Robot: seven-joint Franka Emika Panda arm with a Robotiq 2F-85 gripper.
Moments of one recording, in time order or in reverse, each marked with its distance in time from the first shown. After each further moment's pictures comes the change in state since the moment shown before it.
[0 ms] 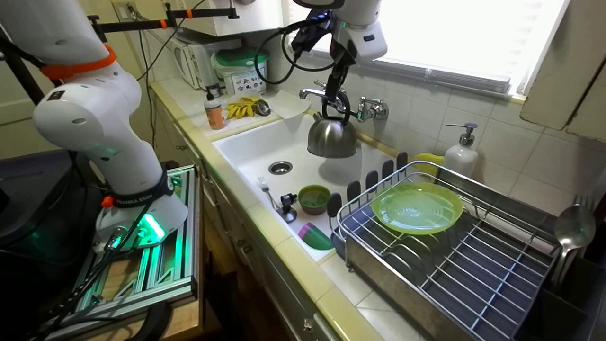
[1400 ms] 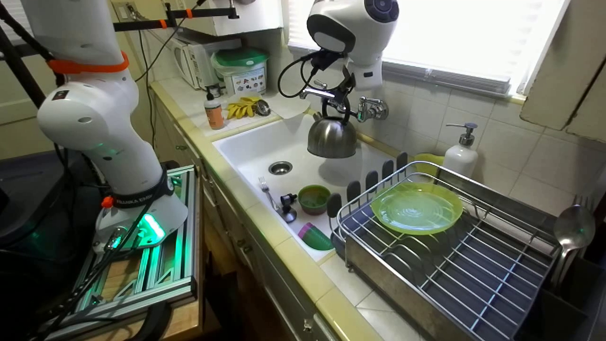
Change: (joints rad) arm 0.063 0.244 0.091 0.097 0.399 0.168 0.065
